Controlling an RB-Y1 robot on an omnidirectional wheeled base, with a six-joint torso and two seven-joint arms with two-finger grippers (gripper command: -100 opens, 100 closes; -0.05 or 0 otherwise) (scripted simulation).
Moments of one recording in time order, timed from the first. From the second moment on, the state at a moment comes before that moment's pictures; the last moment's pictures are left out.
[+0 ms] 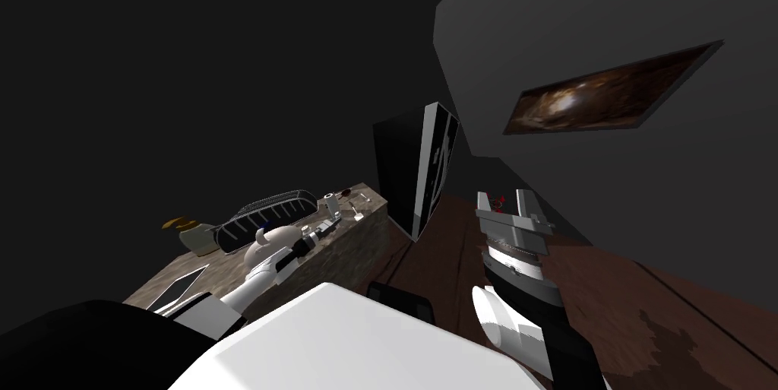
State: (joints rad) left arm 0.06 0.72 -0.06 -0.70 -0.19 -1.00 -0.66; right arm 0.48 0.01 0.03 -2.37 -0.03 -0.49 -0.09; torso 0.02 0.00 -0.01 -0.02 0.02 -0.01
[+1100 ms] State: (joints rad) left arm 0.16 0.59 -0.04 -1.03 -0.33 -0.77 -0.65; right arm 0.48 0.01 0.03 -2.37 -0.03 -0.49 -0.09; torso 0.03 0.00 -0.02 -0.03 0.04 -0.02
